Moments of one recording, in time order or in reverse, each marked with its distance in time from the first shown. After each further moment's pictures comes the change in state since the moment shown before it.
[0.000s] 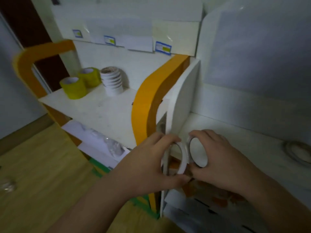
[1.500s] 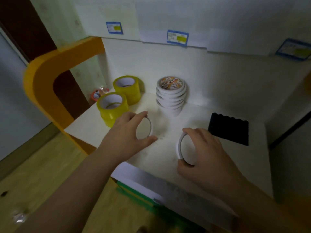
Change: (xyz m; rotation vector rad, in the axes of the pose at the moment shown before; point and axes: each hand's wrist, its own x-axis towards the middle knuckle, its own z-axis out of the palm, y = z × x) left_hand 0.063 -0.433 -0.189 0.222 0.156 -0.252; right_hand 0.309 -0.206 0.161 0.118 0.098 0.150
